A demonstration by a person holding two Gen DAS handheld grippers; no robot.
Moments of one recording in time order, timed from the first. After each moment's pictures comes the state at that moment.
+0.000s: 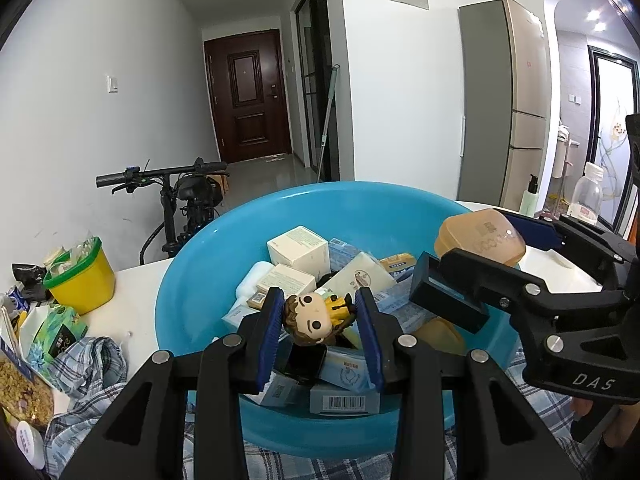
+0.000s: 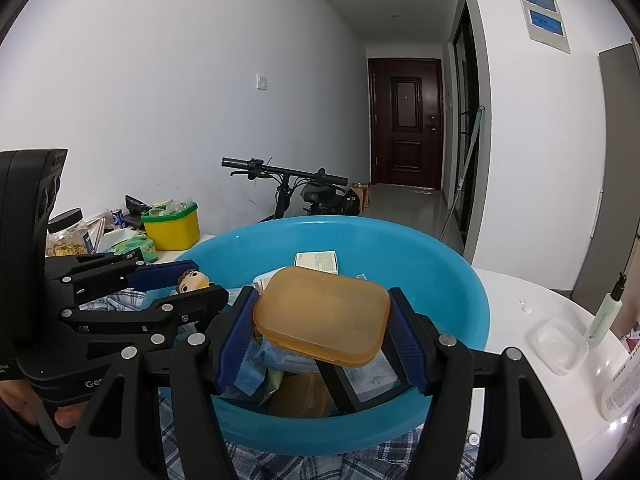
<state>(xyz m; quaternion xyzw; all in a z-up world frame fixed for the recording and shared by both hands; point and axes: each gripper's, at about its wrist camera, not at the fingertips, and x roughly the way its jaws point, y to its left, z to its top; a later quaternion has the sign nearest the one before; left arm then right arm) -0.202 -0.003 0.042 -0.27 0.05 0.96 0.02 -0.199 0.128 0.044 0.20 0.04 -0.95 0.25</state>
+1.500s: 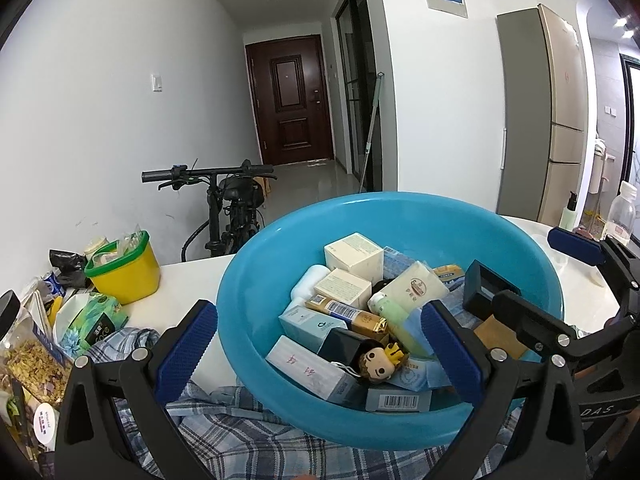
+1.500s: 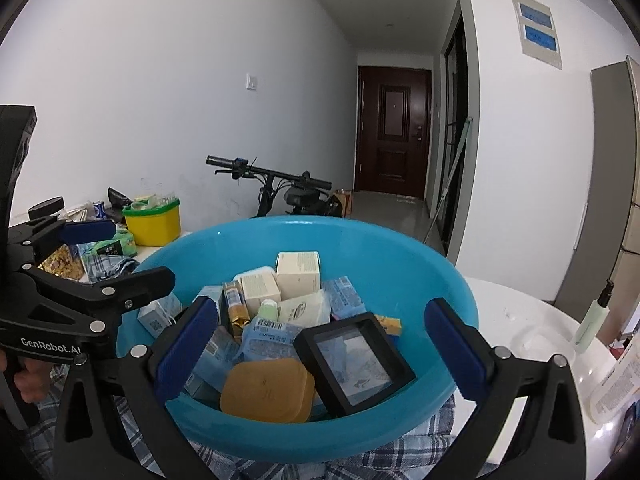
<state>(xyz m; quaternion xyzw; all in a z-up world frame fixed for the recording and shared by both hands) -0.193 -0.025 0.052 -0.26 0.04 0.96 -0.05 -0.200 0.125 0.036 0.18 0.06 -0.96 0.22</state>
